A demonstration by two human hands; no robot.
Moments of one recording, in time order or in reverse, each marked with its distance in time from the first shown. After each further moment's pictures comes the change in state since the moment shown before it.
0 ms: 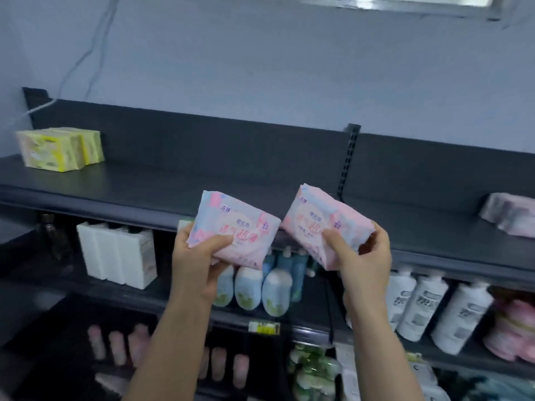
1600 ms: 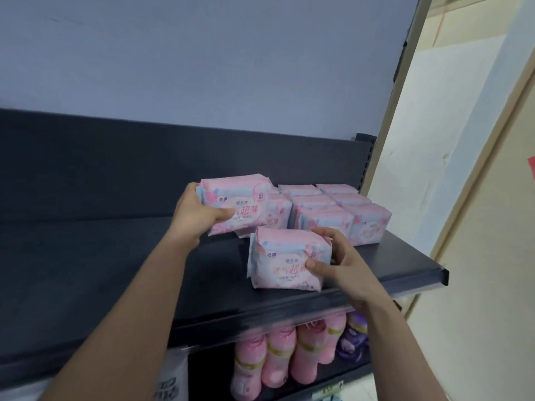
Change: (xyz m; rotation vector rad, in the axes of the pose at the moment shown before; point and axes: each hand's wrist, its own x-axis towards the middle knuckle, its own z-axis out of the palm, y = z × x) left_hand -0.002 -0.383 0.600 0.538 -0.612 0.002; right_hand 0.396 0.036 -0.562 -0.323 -0.199 0.151
